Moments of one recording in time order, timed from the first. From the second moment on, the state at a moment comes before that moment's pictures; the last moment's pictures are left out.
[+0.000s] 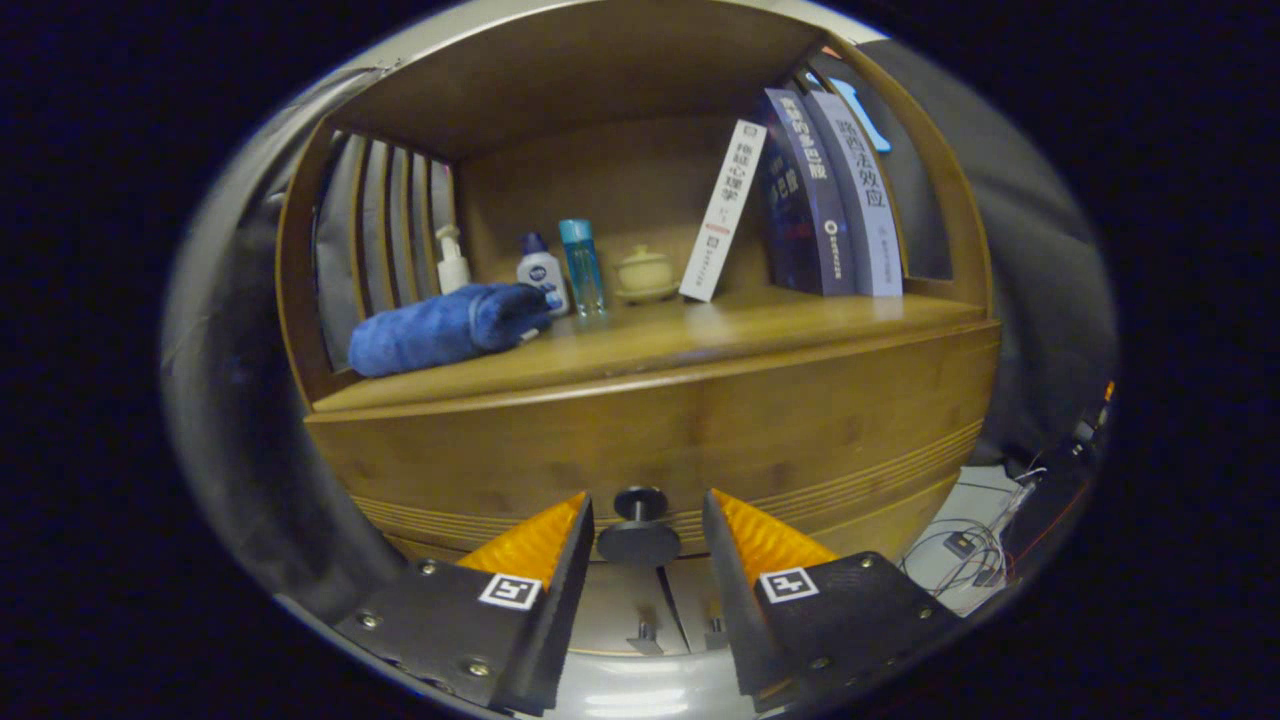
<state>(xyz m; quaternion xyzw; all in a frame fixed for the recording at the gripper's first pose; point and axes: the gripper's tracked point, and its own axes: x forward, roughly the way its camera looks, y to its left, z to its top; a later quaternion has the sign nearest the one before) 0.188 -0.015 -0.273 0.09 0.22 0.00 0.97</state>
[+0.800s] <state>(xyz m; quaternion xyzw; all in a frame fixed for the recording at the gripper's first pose) 0.160 -0.015 -0.270 0.09 0.25 -0.02 0.96</state>
